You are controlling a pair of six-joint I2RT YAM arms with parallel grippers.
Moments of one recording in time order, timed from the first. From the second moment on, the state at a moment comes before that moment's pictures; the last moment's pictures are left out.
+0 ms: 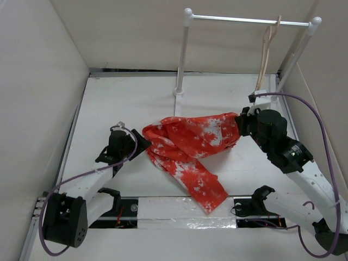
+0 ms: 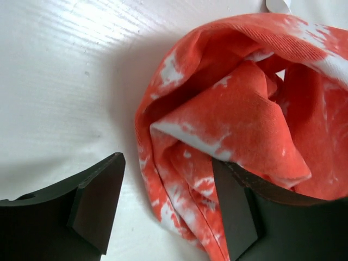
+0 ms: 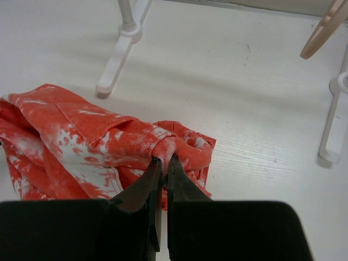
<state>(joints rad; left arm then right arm) -0.25 0.97 0.35 -0.08 0.14 -0.85 0.60 0.83 1.07 -0.58 0.36 0.17</state>
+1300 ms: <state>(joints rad) -0.21 0.71 0.78 -0.36 -0.41 -0.75 0.56 0.69 0.91 -0.49 0.13 0.22</state>
